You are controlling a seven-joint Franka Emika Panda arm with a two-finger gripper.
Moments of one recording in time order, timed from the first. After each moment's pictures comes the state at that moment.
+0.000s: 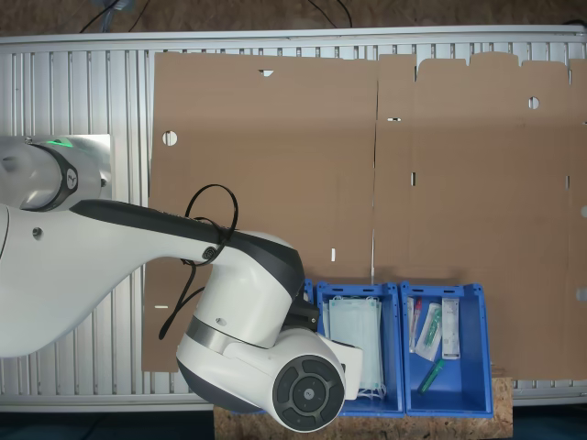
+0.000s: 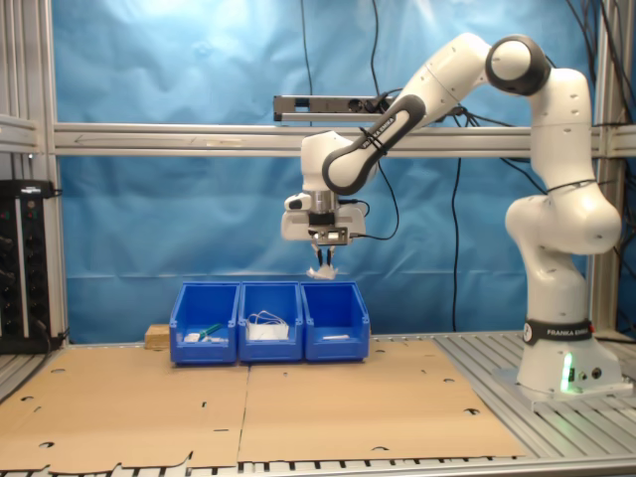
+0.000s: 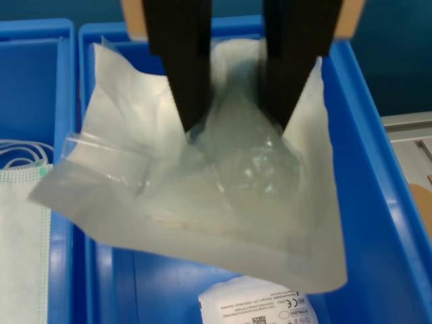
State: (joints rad) arm 0.28 0.04 -0.81 -2.26 -0.16 2.30 -1.00
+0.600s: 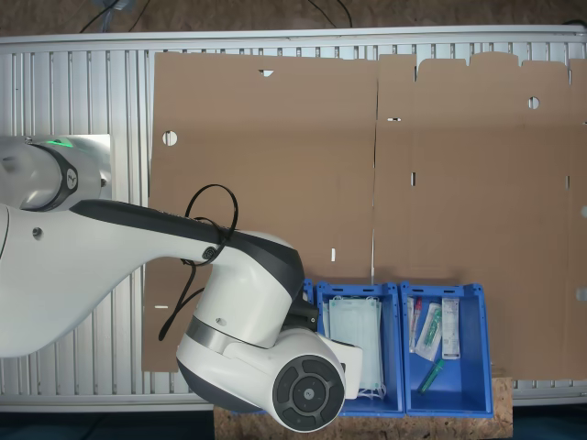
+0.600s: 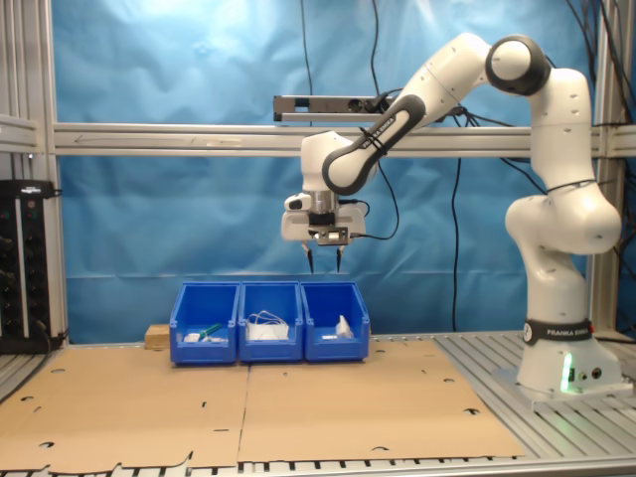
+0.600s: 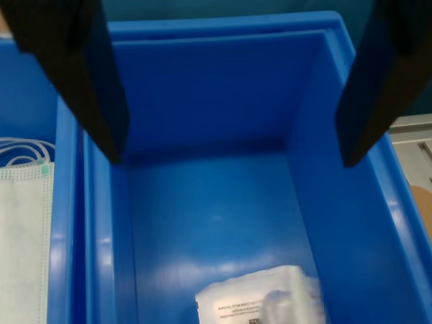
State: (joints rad) arm 0.28 0.04 -0.81 -2.26 -0.16 2.30 -1.02
